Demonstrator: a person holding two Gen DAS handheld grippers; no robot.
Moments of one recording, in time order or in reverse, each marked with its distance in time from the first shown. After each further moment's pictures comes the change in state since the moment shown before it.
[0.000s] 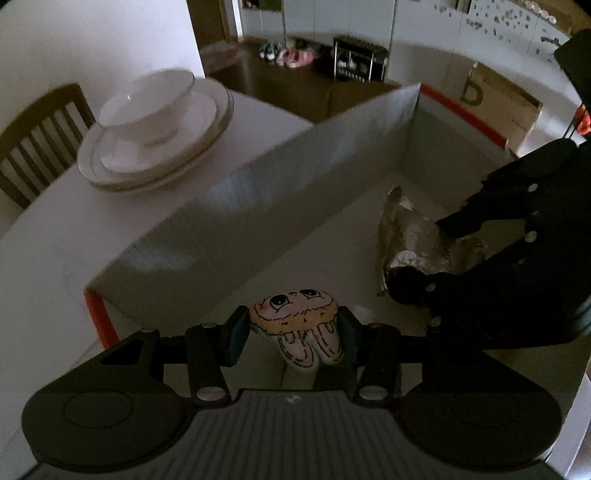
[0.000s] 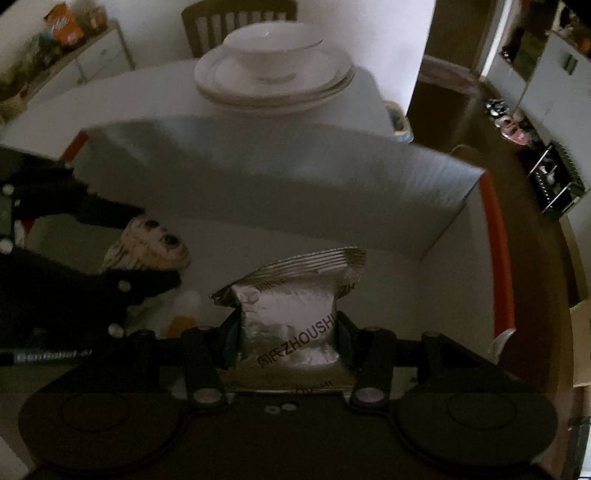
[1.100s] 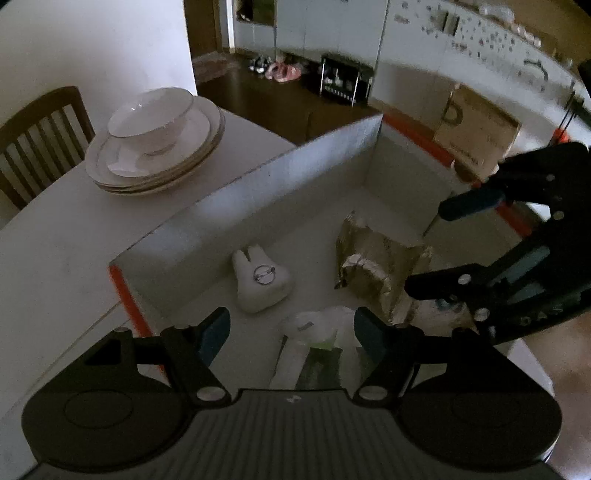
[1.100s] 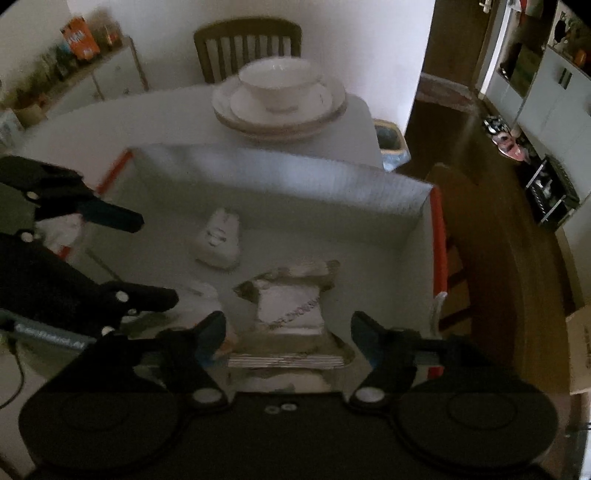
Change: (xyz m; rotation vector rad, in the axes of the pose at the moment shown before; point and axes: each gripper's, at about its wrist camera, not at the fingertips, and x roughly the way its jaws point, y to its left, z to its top) left arm -0.058 0.001 -0.013 -0.043 -0.073 -0.080; right arm -0.063 -0.002 -0.013 0.001 -0.091 0.012
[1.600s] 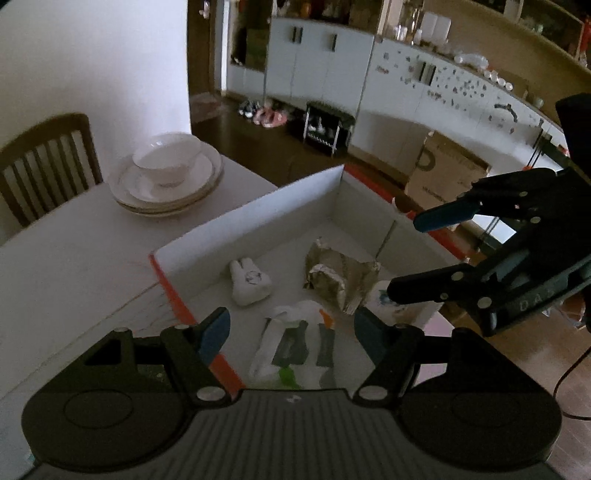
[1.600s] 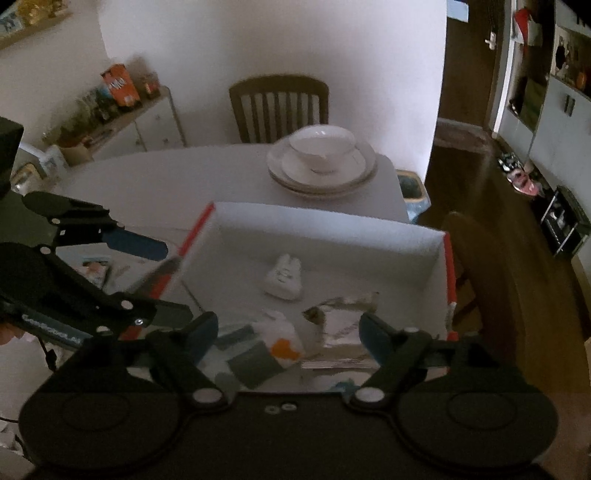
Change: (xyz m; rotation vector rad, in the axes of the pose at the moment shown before) left arm -0.092 0.002 -0.040 -0.016 -0.164 -0.058; right arm -0.073 0.035 -0.016 -0.007 -0.171 0.082
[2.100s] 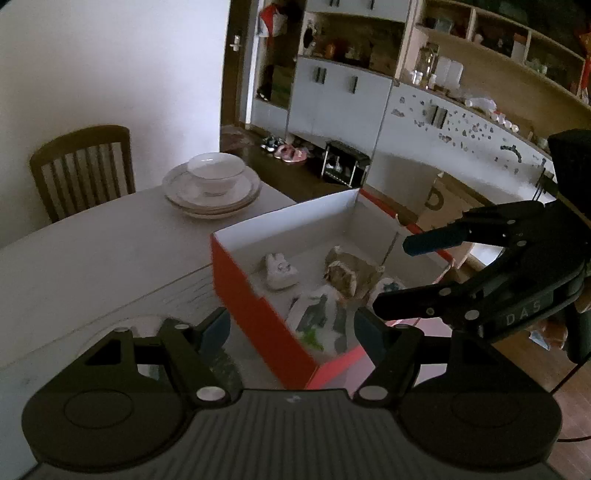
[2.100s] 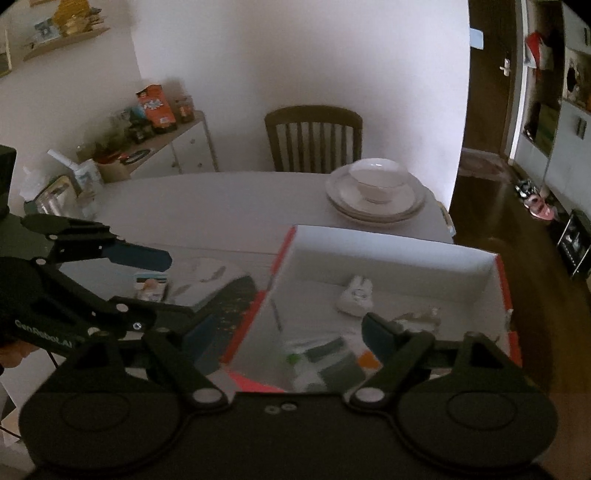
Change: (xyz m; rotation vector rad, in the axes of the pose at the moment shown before) left arm -0.086 0.025 -0.062 -0.080 -0.134 0.031; right arm -0.020 0.082 -0.009 -0.024 -0.098 0.052
